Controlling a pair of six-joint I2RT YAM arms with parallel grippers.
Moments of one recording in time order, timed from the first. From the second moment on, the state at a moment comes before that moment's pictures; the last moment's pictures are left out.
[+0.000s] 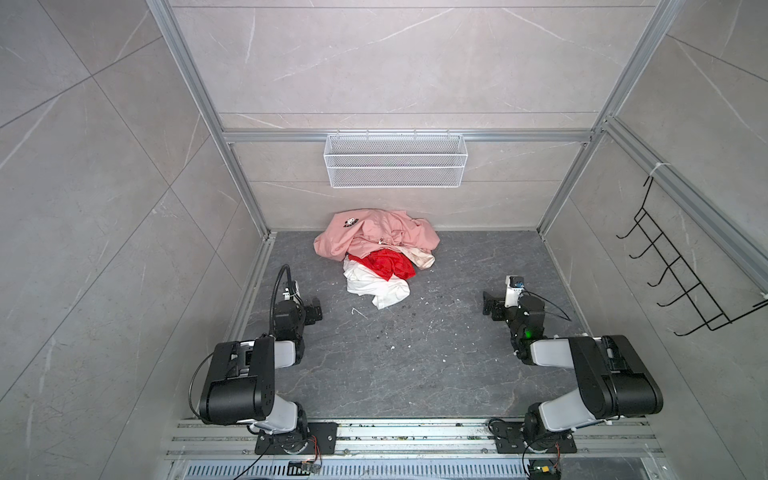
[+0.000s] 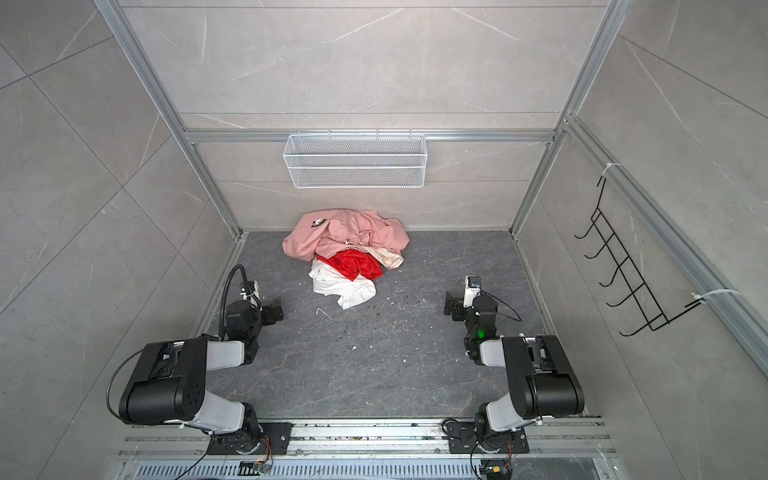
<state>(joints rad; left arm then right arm) 0.07 1.50 0.36 0.69 -0.04 -0.02 0.03 1.52 0.36 0.81 -0.02 0.02</state>
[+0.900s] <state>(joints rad) -0.02 1.28 0.62 0.20 -0.16 -0.10 0.11 1.31 0.59 0.39 0.12 0.04</state>
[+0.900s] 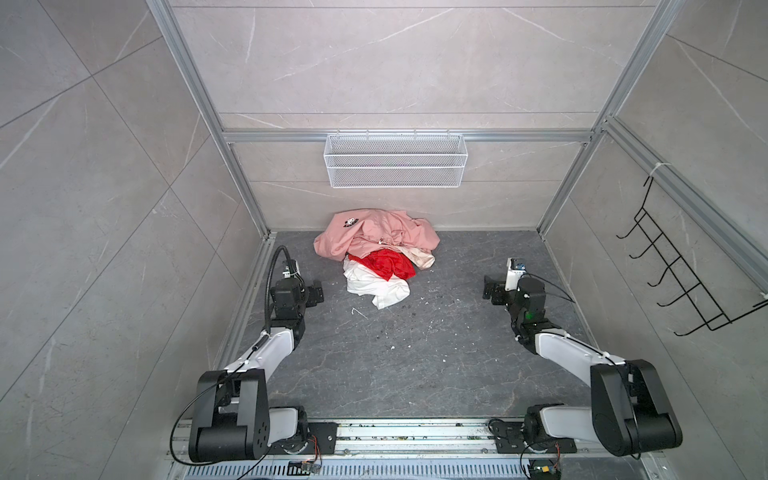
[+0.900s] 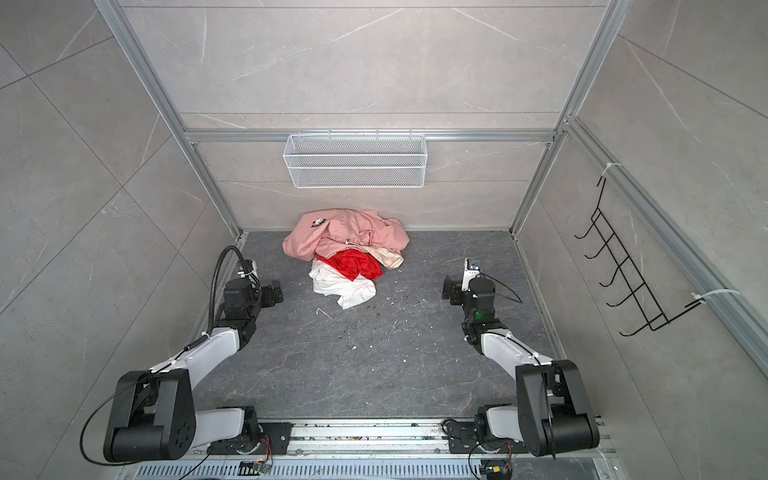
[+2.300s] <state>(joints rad) -0.30 1.66 1.23 -0.18 0.34 -0.29 0.50 2.05 1.62 -0.25 -0.12 0.24</state>
